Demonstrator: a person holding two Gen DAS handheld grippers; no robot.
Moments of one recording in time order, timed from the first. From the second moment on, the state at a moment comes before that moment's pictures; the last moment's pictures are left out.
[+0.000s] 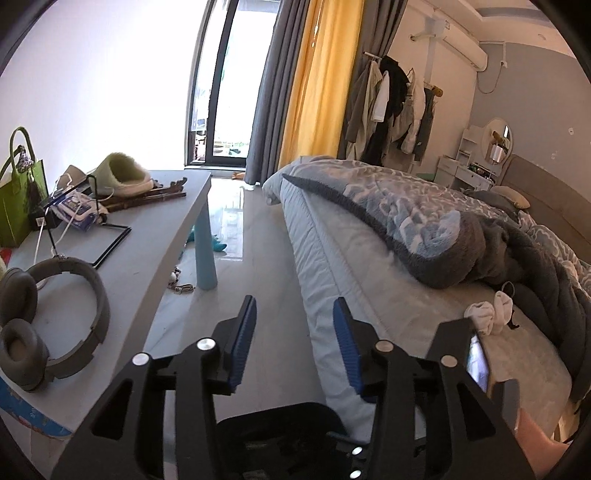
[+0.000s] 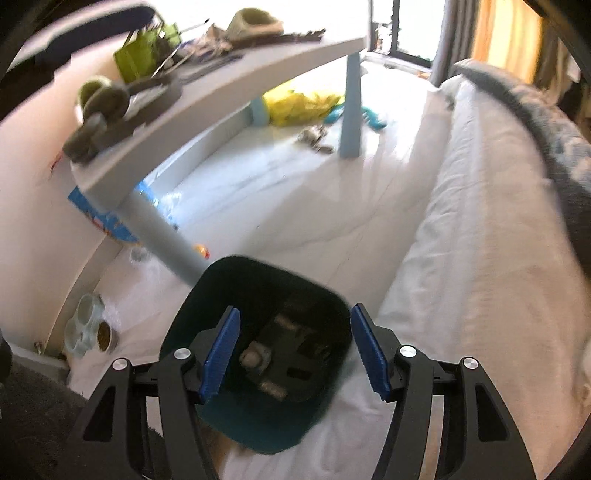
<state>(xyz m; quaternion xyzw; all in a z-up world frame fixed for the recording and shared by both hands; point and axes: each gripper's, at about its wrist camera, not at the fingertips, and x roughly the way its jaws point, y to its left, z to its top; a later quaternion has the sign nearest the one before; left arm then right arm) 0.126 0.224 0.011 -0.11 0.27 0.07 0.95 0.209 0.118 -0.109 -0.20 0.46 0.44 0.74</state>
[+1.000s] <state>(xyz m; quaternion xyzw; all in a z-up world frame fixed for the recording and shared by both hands) 0.188 0.127 0.001 -0.11 0.28 0.00 0.95 0.295 -0.071 -0.034 -0.10 0.37 0.30 0.88</state>
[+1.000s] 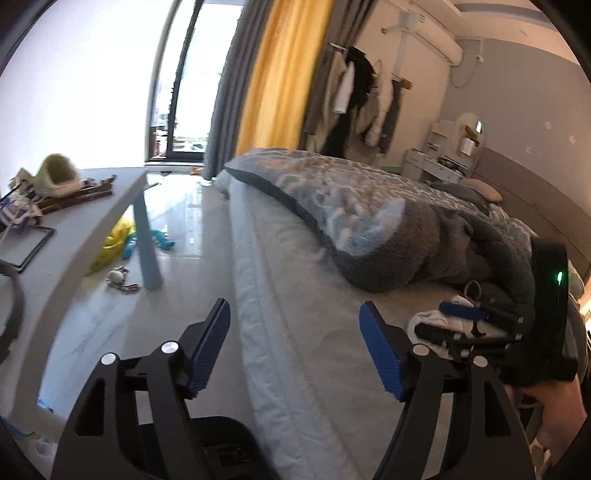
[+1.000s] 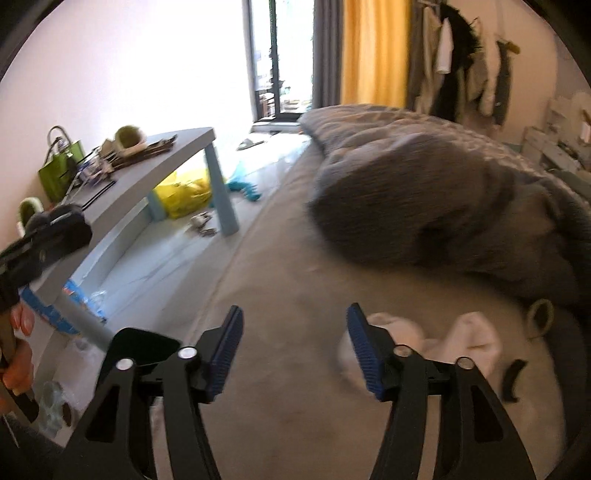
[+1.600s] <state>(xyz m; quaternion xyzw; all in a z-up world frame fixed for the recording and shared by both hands) 0.253 0.037 -0.034 -0.09 0.32 -0.09 0.94 0.346 -0.178 -0.059 -0.05 0.38 0.22 0.90</state>
